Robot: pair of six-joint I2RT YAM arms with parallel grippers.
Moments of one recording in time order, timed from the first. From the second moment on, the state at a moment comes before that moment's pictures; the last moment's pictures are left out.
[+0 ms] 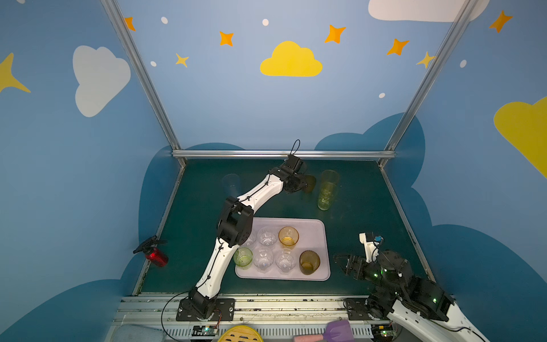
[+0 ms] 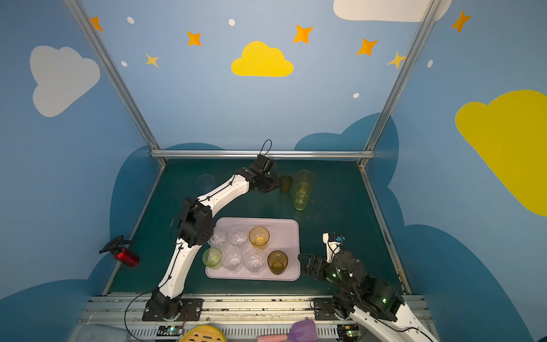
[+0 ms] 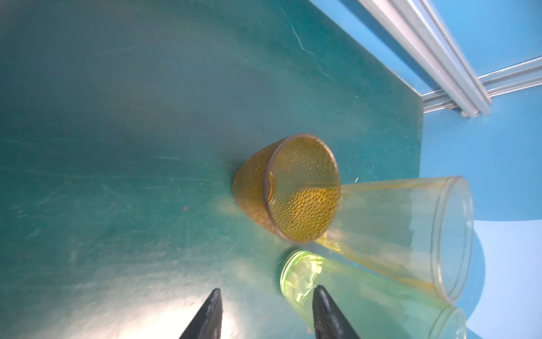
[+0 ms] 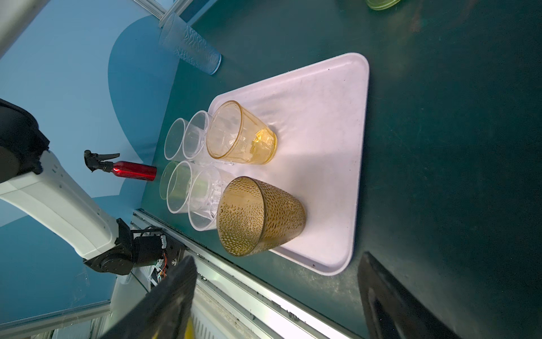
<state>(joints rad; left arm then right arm) -0.60 2.38 2.16 -0.61 0.13 -0.88 0.85 0.21 0.52 -0.88 0.03 0.87</state>
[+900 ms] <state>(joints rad) -0.58 2.57 2.41 -0.64 0.08 -0.95 0.85 0.19 0.52 -0.90 0.06 0.90</state>
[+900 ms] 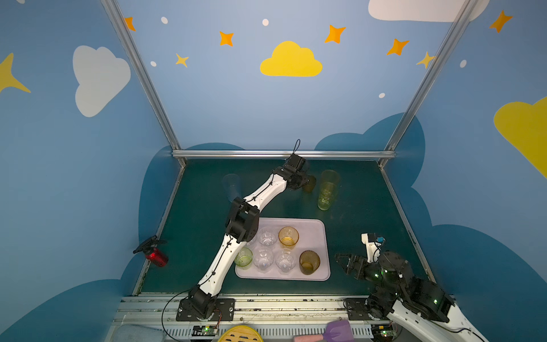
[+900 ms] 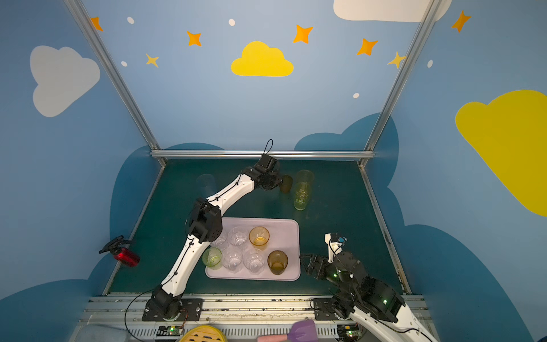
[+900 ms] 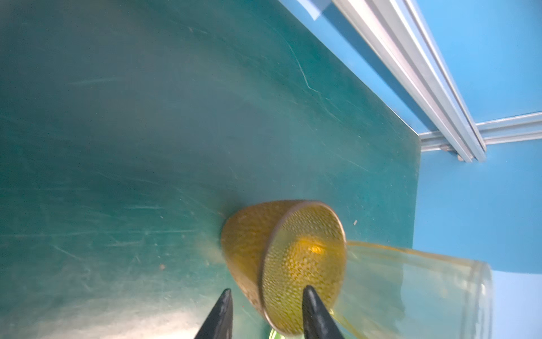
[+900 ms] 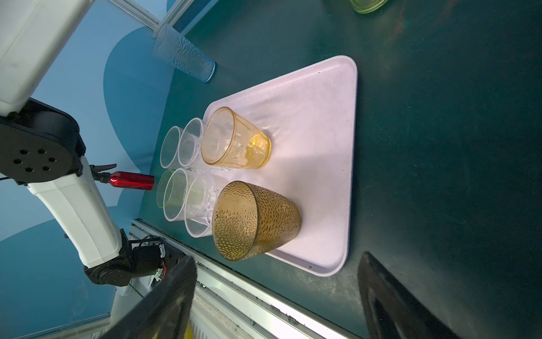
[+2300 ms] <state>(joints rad) -0.55 2.61 2.43 -0.76 0.07 -0.86 0.85 0.24 0.50 -0.86 0.09 0.96</state>
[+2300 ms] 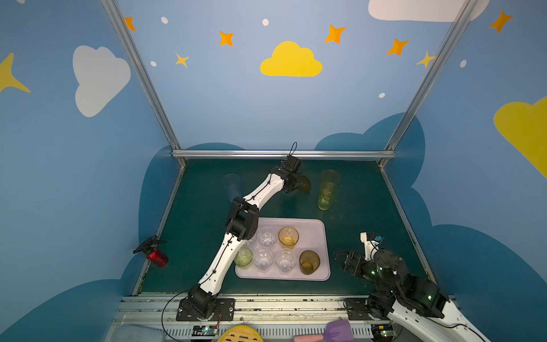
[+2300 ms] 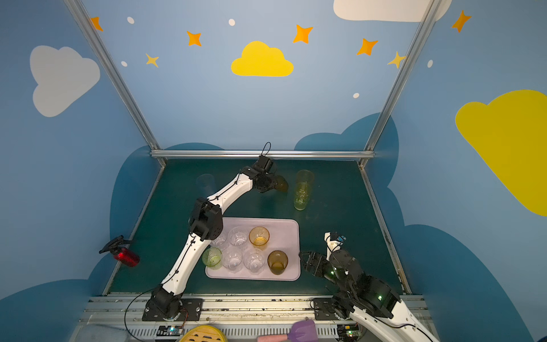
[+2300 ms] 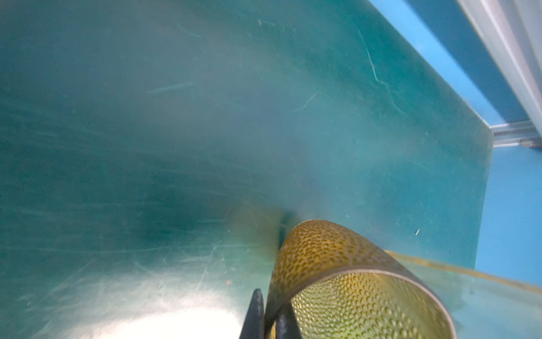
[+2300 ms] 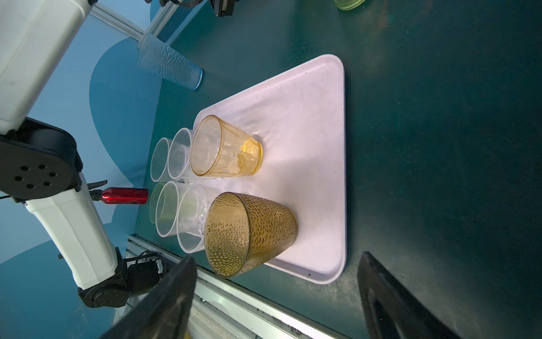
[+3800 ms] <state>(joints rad) -0.79 1.53 1.36 -0.61 -0.13 -0.72 0.84 0.26 0.52 -0.82 0.10 1.00</state>
